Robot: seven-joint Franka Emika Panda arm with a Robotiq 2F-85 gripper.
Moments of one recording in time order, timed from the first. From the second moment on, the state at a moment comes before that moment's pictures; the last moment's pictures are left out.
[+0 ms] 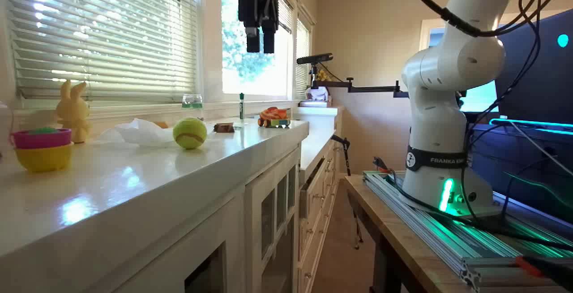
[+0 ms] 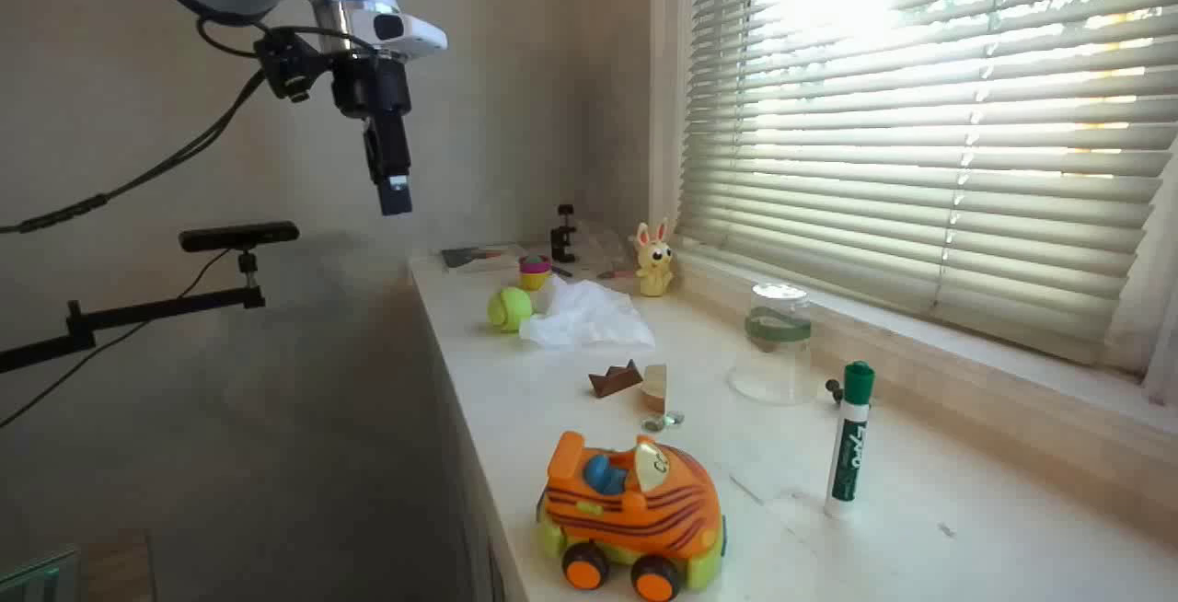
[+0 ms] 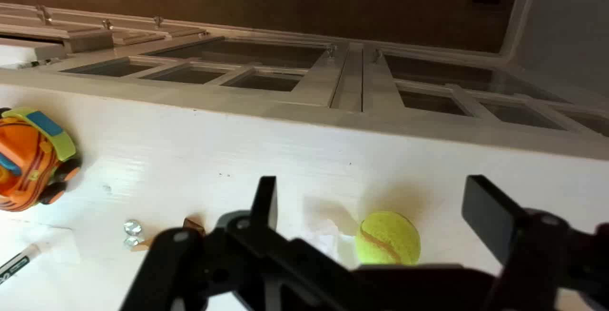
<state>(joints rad) -0.02 -0.40 0.30 -2.27 -0.07 1.87 0.54</state>
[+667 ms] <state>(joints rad) -0.02 -0.40 0.28 -2.27 -0.07 1.88 0.54</state>
